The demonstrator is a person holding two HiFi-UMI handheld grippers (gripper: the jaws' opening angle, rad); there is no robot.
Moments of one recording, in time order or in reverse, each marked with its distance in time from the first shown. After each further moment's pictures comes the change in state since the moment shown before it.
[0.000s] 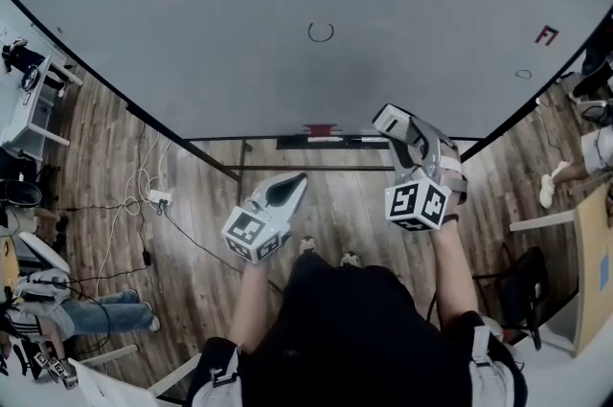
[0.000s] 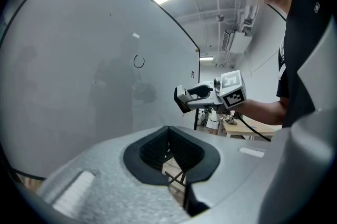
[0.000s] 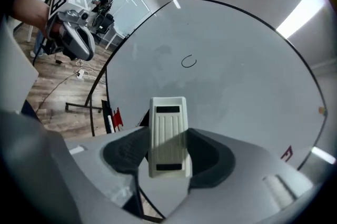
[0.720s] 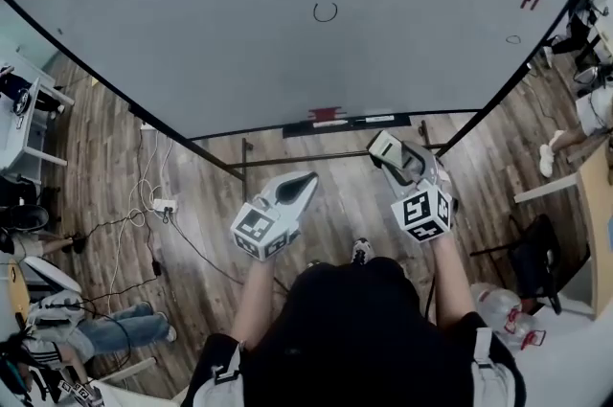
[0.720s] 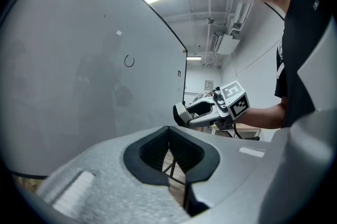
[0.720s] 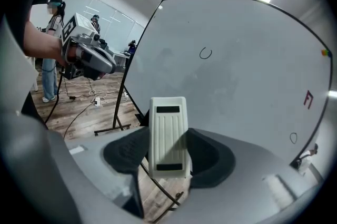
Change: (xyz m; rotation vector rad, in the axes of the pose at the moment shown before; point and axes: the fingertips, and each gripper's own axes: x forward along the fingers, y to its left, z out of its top) left arm -0.048 -0.026 -0.013 0.020 0.025 -0.149; right arm -0.061 0.113 -0.005 0.303 0.003 0.219
